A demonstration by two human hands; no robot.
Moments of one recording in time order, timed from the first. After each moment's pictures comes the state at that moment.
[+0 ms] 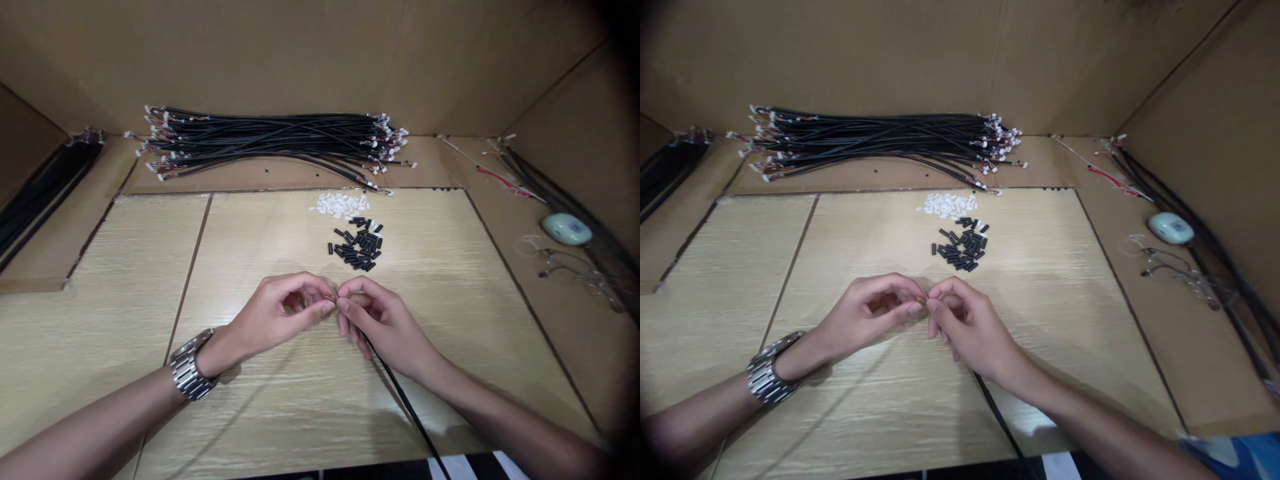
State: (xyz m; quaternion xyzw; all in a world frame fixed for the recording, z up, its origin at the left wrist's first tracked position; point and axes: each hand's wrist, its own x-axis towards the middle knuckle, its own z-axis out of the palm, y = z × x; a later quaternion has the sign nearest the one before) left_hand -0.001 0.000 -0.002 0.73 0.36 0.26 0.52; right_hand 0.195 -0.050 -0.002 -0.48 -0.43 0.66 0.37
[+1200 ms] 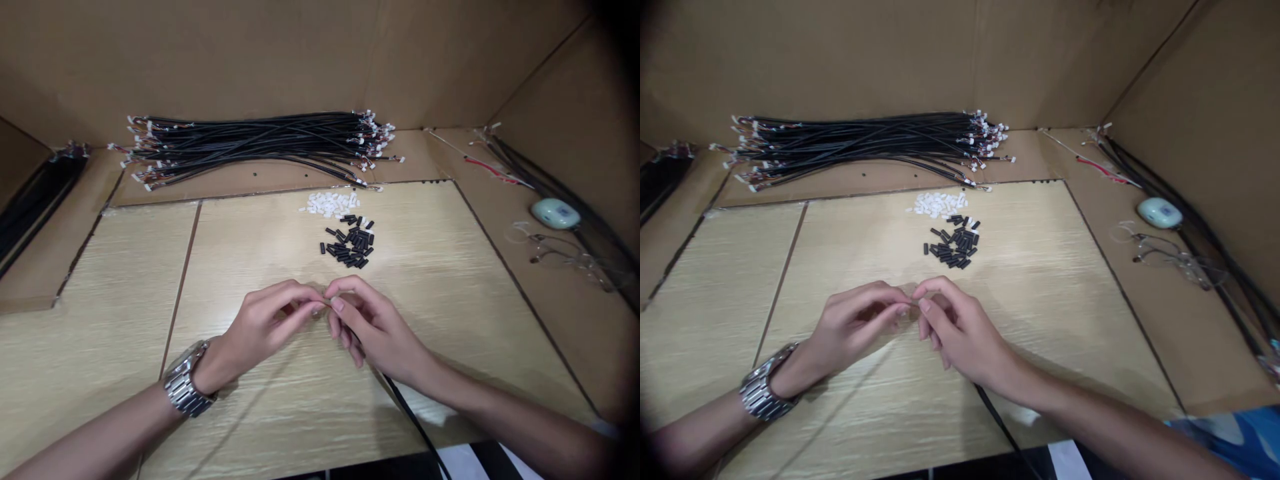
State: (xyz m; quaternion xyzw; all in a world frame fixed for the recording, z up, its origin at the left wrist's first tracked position) left_hand -0.005 -0.004 0.001 0.81 0.29 0.34 0.37; right_hand 0.189 -0.057 -0.002 -0.47 -0.44 0.66 0.39
